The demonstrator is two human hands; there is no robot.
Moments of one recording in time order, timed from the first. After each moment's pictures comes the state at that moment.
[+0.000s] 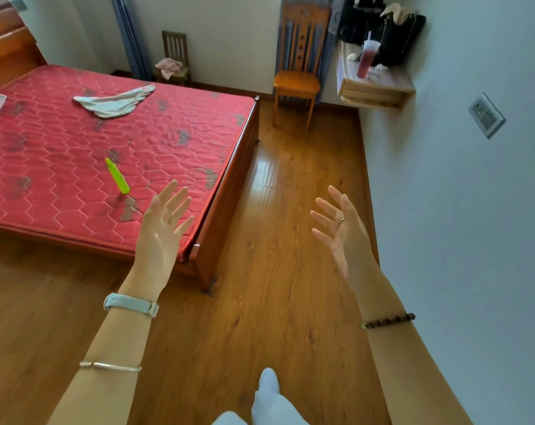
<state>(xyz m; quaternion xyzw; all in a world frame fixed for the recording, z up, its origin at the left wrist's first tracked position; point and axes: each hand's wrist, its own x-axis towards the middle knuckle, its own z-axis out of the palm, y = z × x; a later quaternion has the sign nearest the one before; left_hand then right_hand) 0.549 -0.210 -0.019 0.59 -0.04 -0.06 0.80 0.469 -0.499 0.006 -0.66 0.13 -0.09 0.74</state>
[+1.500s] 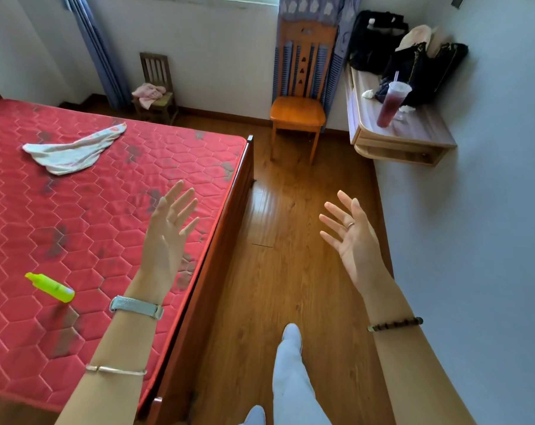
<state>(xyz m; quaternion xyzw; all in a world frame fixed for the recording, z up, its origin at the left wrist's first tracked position) 1.053 -0.405 -0.007 0.59 -0.06 -0.06 0.81 0.968 -0.696 0.007 -0.64 0.16 -0.10 0.75</state>
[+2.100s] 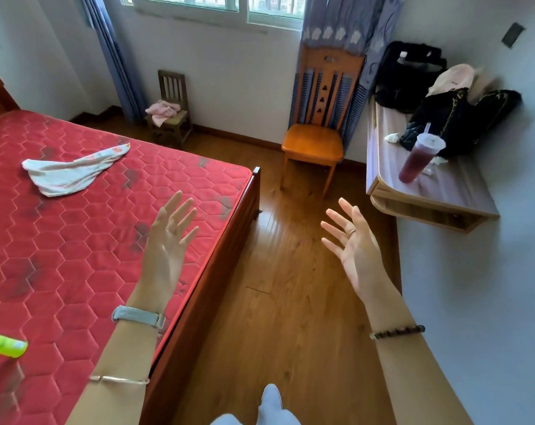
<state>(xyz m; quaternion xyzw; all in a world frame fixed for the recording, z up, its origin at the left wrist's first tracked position) 1.251 -0.534 -0.011 0.58 -0.01 0.00 0.81 1.202 -0.832 0.015 -0.65 0.13 -0.06 0.74</state>
